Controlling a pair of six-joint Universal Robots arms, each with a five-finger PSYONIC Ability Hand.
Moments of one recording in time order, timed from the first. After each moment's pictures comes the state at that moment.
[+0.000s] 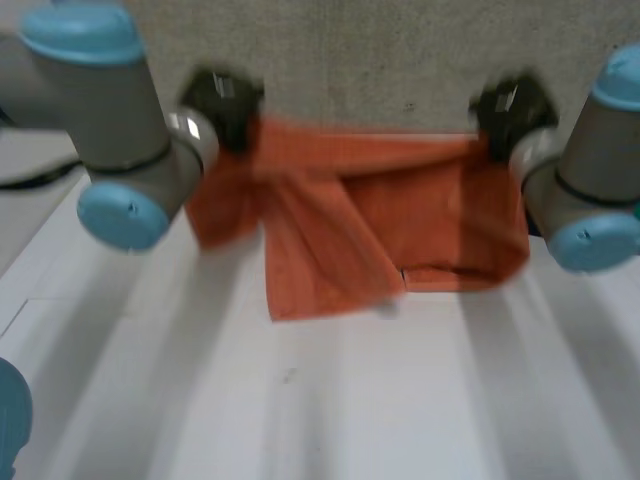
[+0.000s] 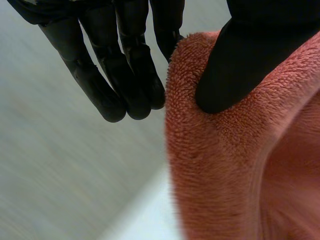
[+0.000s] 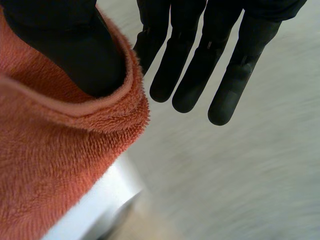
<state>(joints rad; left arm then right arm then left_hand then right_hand) 4.22 -2.33 -0.54 2.92 -1.59 3.60 1.91 -0.94 0.93 -0.09 1.58 2.45 1.13 1.20 1.19 1.19 0.98 1.09 1.17 1.19 1.19 1.01</state>
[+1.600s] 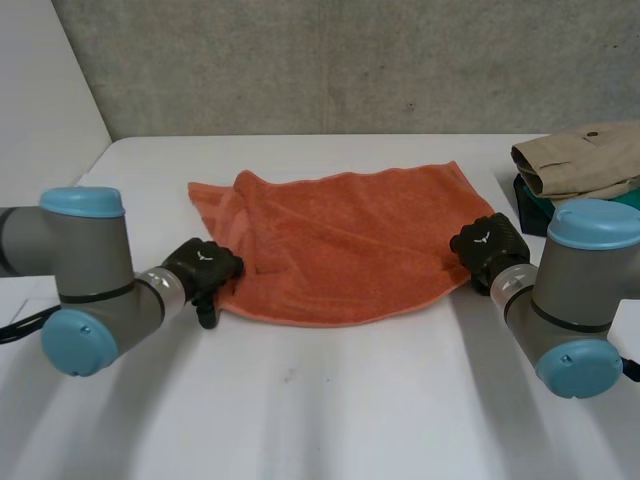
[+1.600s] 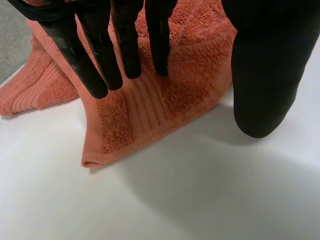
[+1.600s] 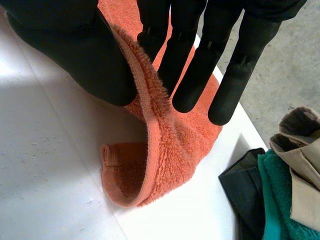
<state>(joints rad) 4.40 -2.27 -1.35 3.08 -1.37 3.72 1.91 -0.95 1.48 -0.22 1.54 2.42 0.48 0.48 0.48 0.47 0.30 1.12 1.17 1.19 1.20 1.02</state>
